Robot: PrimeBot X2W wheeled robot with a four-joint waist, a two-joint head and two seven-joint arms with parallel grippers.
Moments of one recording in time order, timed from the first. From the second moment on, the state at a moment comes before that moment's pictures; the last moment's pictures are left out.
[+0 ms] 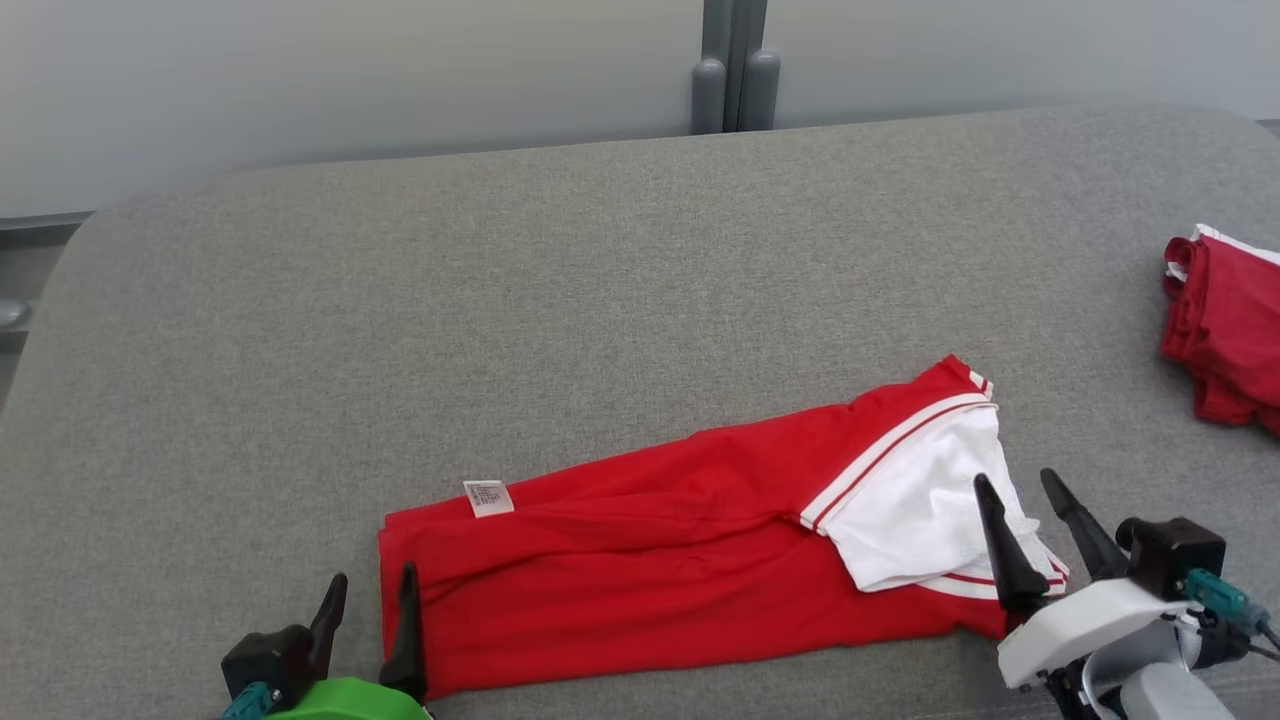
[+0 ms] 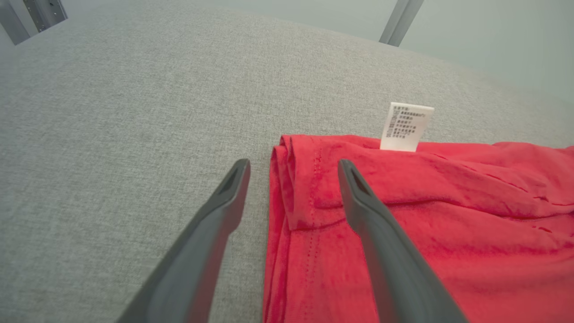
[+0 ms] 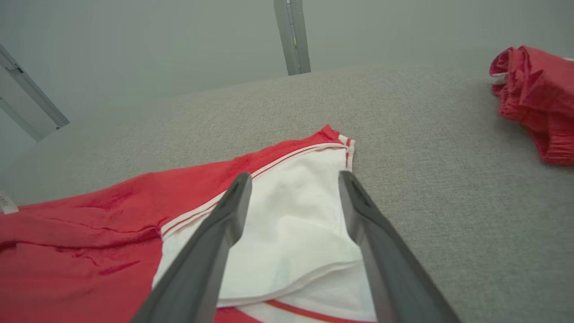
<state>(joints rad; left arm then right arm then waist) -0.03 0.05 -0.09 0.48 -0.34 -0.10 -0.26 -0.04 -0.22 0.16 0.32 0.41 0.13 -0.26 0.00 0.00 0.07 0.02</state>
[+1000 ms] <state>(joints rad) -0.07 0.05 -0.12 0.46 -0.31 -0.10 -0.26 -0.37 -0.24 0.40 0.88 0.65 0.13 -0.27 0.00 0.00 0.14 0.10</state>
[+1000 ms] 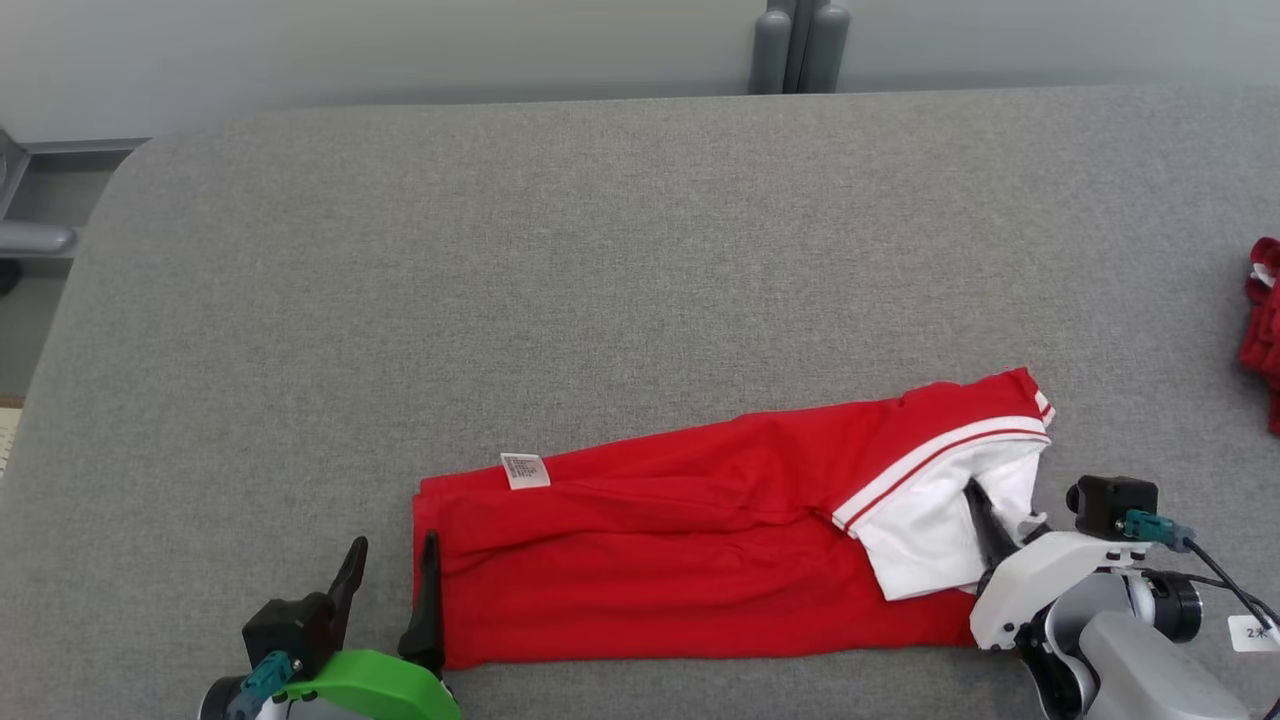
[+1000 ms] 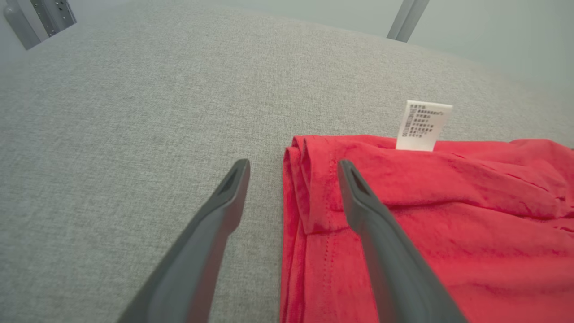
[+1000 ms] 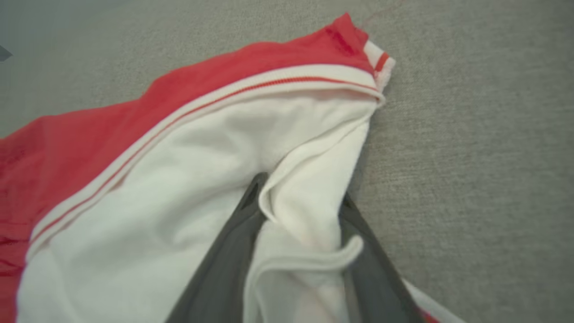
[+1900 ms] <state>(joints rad) -0.04 0.05 -0.14 0.48 -0.33 -0.10 -0.26 -0.34 -0.25 0.47 0.56 0.51 0.13 -0.26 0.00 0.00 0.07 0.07</state>
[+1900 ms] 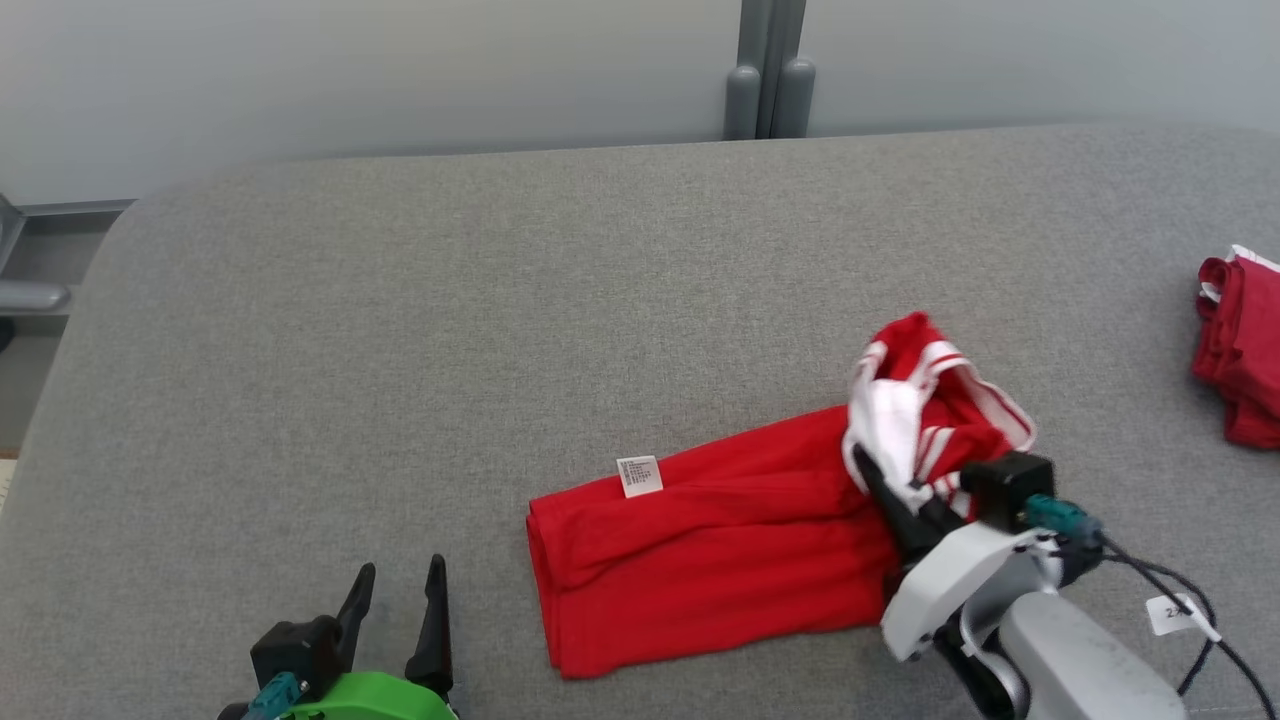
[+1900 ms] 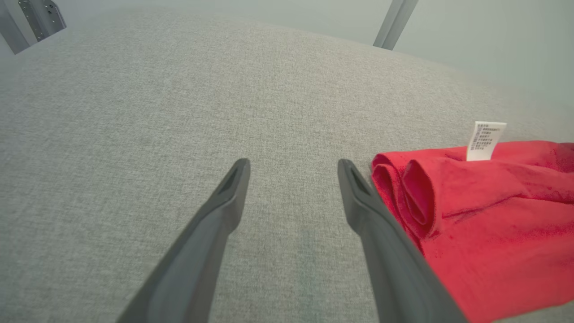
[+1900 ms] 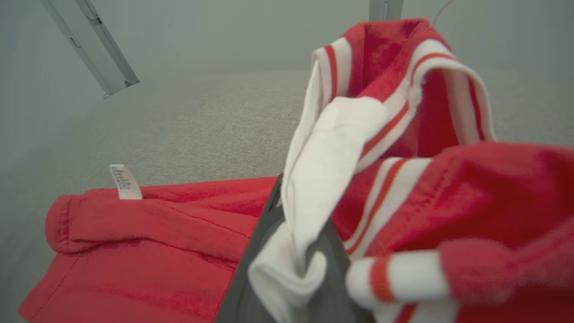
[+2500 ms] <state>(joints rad) -0.01 0.05 -0.20 0.48 -0.37 -0.10 -0.26 -0.43 -0.14 0.88 0.65 0.62 0.13 -0.26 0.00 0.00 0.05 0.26</state>
